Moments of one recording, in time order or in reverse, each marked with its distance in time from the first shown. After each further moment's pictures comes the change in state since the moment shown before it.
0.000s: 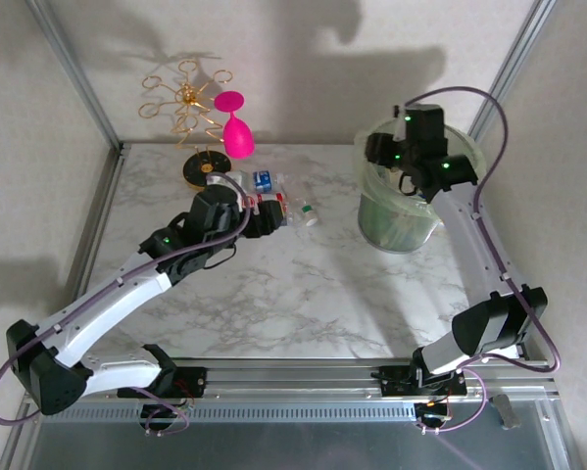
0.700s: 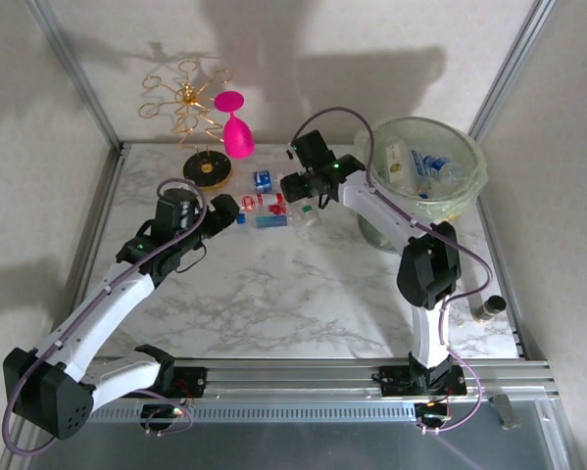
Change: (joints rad) left arm 0.293 -0.094 -0.193 0.016 0.101 -0.206; right arm 0.324 0.473 0.174 -0.034 0.109 -0.126
